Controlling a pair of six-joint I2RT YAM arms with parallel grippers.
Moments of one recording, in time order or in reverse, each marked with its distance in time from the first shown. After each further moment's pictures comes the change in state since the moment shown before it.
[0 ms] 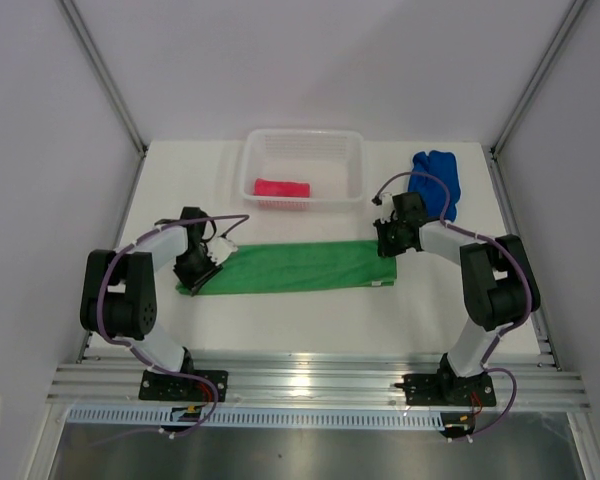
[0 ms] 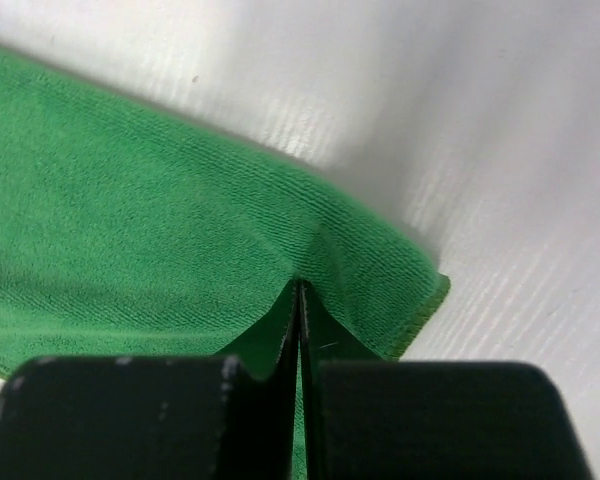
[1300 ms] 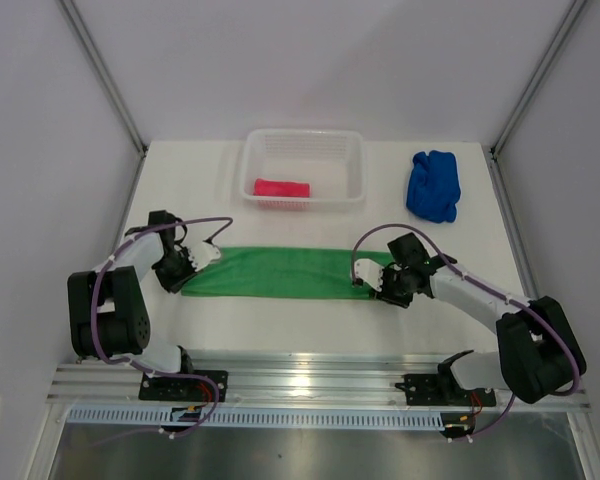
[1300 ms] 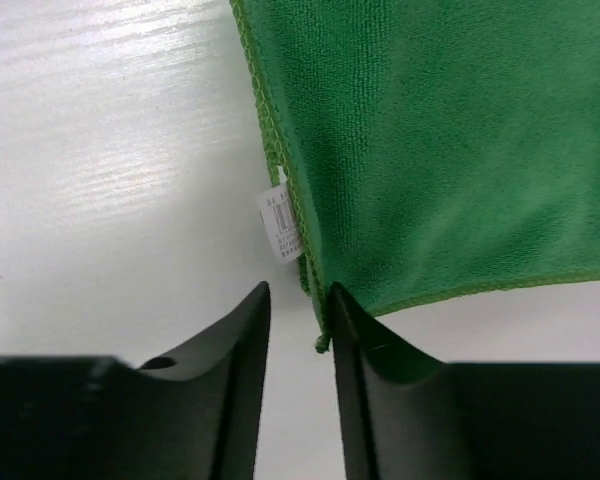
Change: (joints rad) left arm 0.198 -0.117 -0.043 -0.019 0.130 0.379; right arm 0.180 -0.439 -0.320 -0.300 -0.055 -0.867
